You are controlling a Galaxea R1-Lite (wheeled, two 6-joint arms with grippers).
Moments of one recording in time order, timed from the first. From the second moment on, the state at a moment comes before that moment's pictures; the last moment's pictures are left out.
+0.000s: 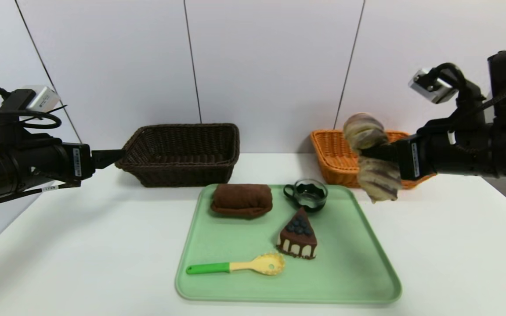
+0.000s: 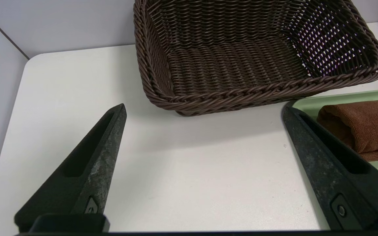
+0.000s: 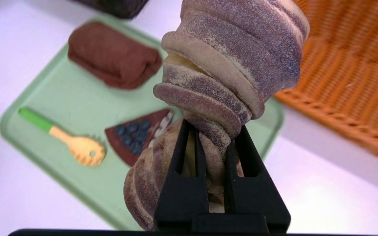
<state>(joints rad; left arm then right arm) -0.01 1.41 -0.83 -0.29 -0.14 0.03 0.34 1.48 -1.11 0.08 0.18 -0.06</state>
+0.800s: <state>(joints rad) -0.01 1.38 -0.81 -0.30 -0.14 0.02 0.02 1.84 -1.32 -0.20 0.16 -0.11</state>
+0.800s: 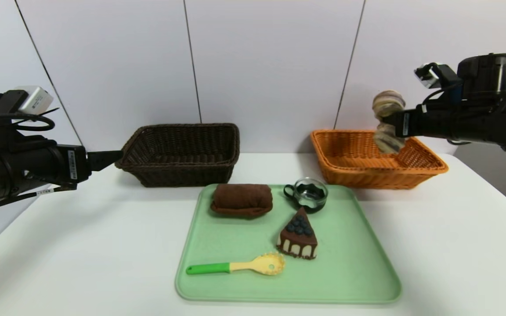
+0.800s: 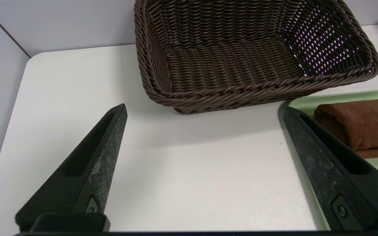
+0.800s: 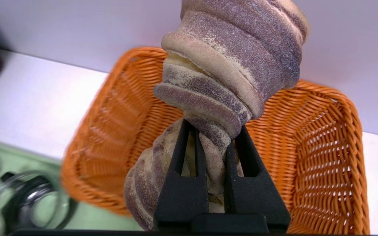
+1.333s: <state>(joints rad) -0.01 1.35 -0.79 -0.30 -0.14 0.02 -0.12 2.03 -1.42 -0.20 0.13 -0.21</state>
